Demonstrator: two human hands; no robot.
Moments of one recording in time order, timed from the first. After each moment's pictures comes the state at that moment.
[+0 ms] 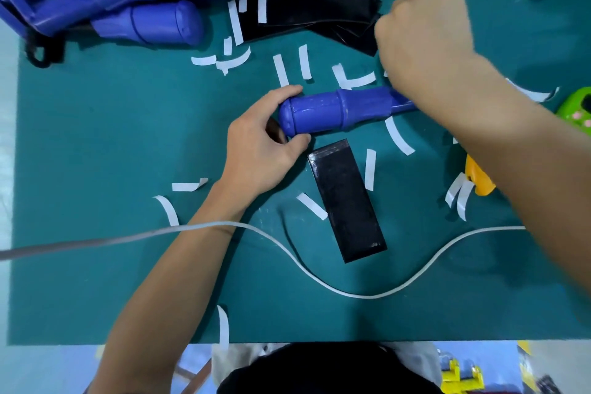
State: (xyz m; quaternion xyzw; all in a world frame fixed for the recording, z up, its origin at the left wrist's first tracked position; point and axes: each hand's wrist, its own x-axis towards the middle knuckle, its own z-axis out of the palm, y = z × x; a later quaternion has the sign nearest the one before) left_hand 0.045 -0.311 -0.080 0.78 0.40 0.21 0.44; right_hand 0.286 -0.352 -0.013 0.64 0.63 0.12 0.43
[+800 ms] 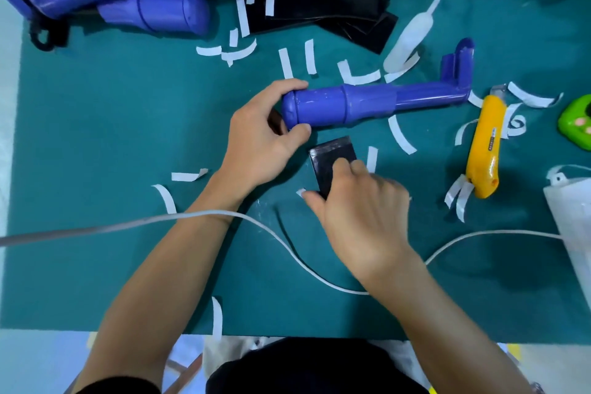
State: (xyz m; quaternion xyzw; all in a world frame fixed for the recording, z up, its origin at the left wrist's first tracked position) left_hand 0.044 -0.308 -0.080 0.76 0.39 0.21 0.48; right_hand 0.126 -0.462 -0.024 0.86 0.48 -0.16 0.06
